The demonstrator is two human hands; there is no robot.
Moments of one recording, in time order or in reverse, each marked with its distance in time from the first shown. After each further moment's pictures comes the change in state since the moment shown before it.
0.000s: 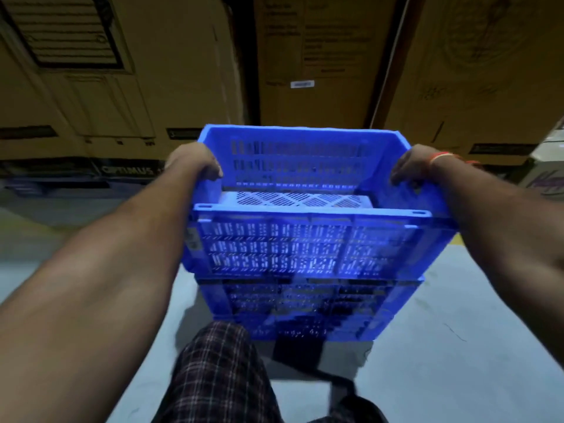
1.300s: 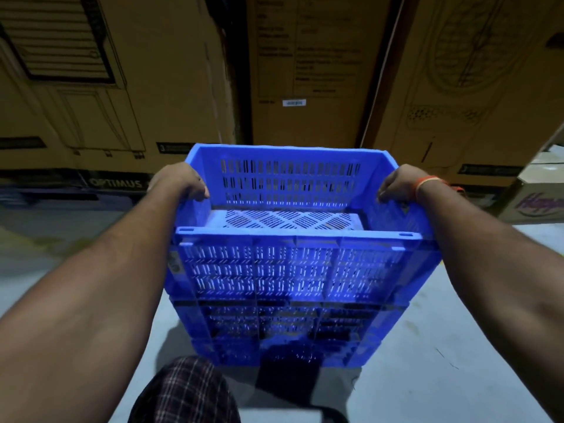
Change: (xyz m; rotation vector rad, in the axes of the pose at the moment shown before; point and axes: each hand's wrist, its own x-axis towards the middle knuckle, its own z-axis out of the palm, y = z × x) left_hand 0.002 0.005 0.011 -0.094 0.018 0.012; right_hand -0.005 0.005 -0.005 0.147 0.036 -0.011
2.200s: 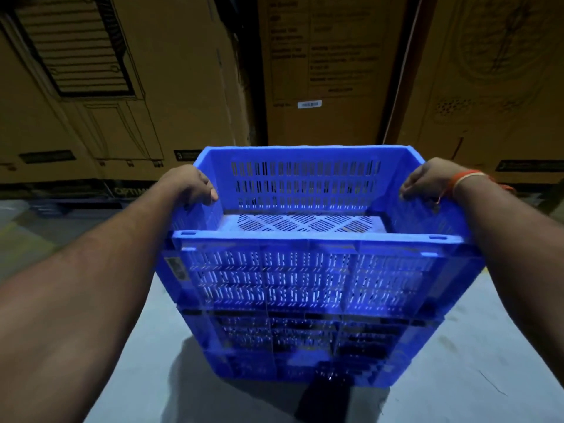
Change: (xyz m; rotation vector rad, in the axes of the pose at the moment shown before) left_hand 0.007 -0.001 0.003 -0.032 -0.022 0.047; right_hand 0.027 0.023 0.005 0.127 0.001 -0.080
